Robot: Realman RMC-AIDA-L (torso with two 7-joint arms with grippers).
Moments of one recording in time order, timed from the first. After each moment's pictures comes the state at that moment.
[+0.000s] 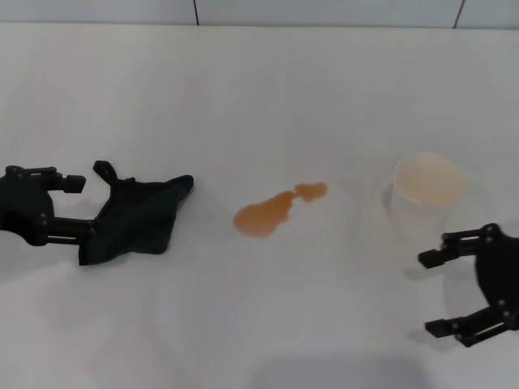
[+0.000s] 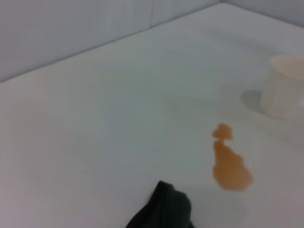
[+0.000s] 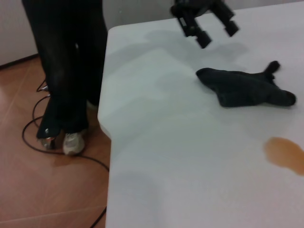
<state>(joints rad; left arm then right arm) -0.39 -2.03 0.76 1.10 2.23 1.65 -1.65 0.24 2.01 -1.17 -1.35 -2.01 -1.75 1.57</state>
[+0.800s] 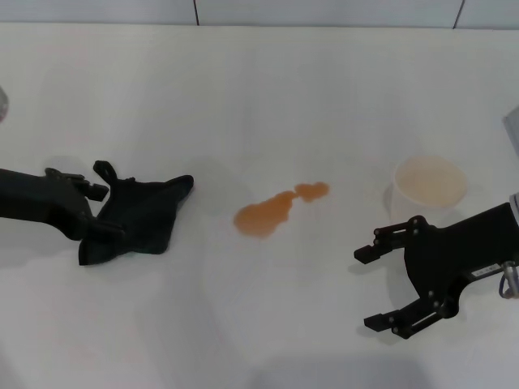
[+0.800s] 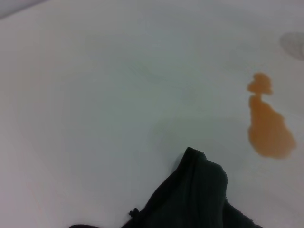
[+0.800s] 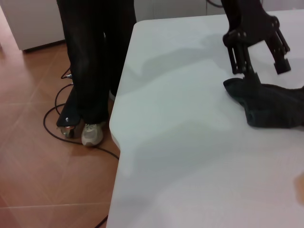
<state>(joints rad) -0.55 -2.07 0.79 0.99 2.49 1.51 -1.74 0.36 2.01 -1.38 -1.28 -1.99 -1.62 1.62</state>
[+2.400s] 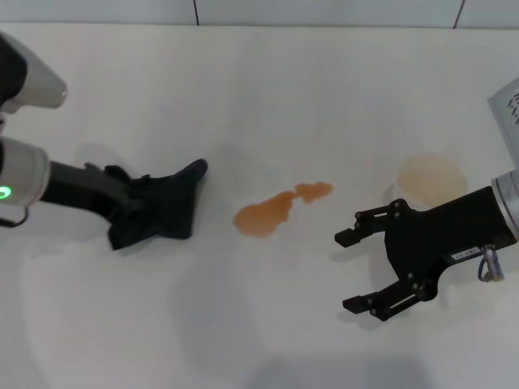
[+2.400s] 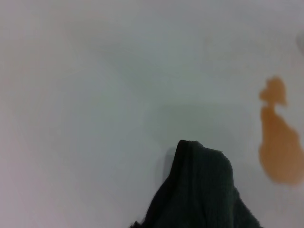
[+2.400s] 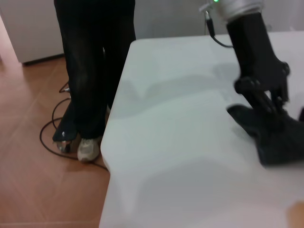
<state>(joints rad) -0.62 -2.08 0.93 0.90 2.48 1.39 -1.90 0.40 2.01 -1.39 -1.24 -1.94 -1.58 1.62</state>
